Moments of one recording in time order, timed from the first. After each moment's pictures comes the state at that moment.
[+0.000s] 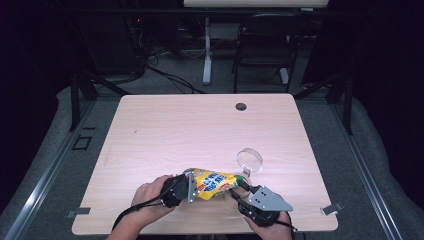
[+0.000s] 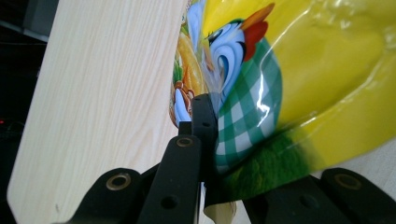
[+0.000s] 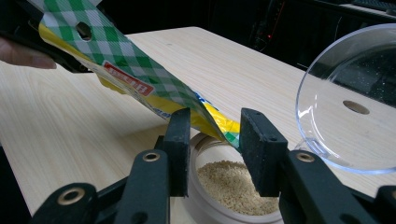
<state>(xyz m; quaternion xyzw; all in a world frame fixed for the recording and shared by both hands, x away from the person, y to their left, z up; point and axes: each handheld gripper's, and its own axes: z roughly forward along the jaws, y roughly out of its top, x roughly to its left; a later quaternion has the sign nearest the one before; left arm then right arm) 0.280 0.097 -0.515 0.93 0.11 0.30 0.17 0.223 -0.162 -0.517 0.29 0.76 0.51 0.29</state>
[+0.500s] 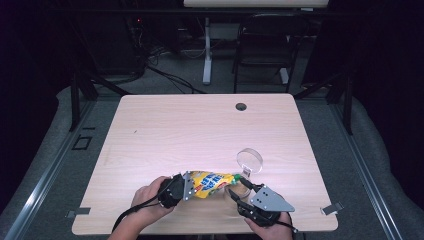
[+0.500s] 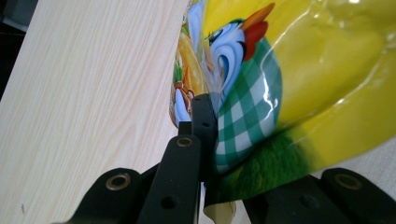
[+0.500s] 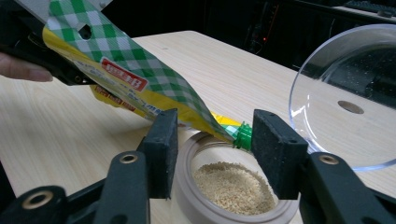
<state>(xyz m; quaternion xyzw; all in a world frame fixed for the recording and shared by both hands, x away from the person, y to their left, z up) 0.283 0.106 -0.525 0.93 0.14 0.28 0.19 0.223 -0.164 -0.518 0.30 0.75 0.51 0.29</state>
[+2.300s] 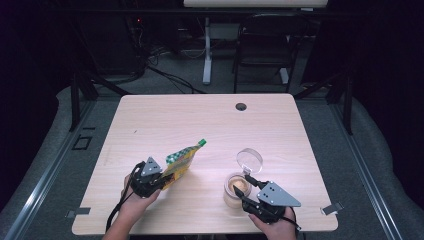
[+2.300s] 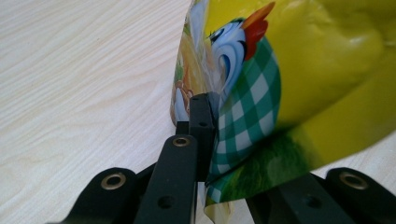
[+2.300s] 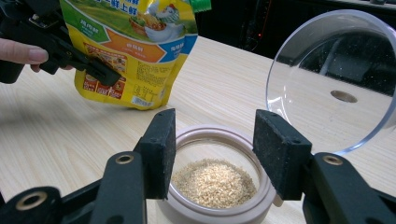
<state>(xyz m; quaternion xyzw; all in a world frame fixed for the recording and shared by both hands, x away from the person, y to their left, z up) 0.317 0.189 -0.540 0.84 0.35 0.15 0.37 0.230 -0.176 -0.518 0.32 0.74 0.52 0.28</state>
